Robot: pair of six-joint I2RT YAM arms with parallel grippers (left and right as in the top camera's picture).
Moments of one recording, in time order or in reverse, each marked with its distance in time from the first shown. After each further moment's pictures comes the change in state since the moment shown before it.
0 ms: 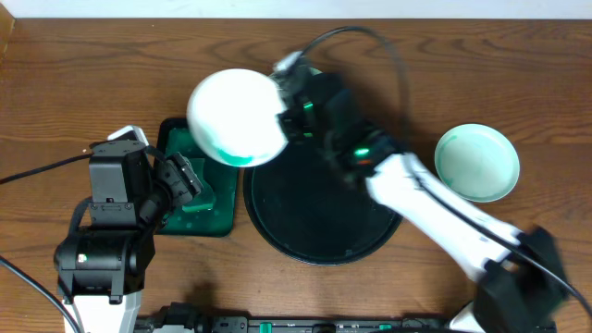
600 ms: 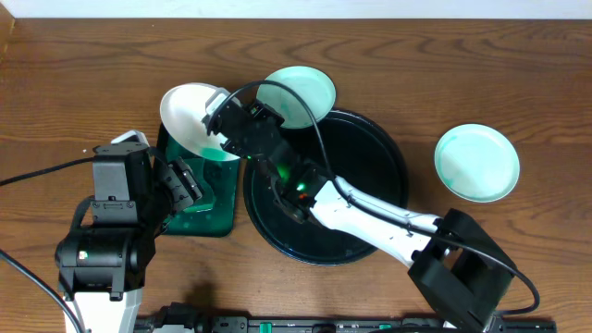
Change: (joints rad) left arm 0.000 0.008 0.001 -0.050 0.000 0.000; right arm 0.204 0.146 -0.009 0.381 0.349 -0.421
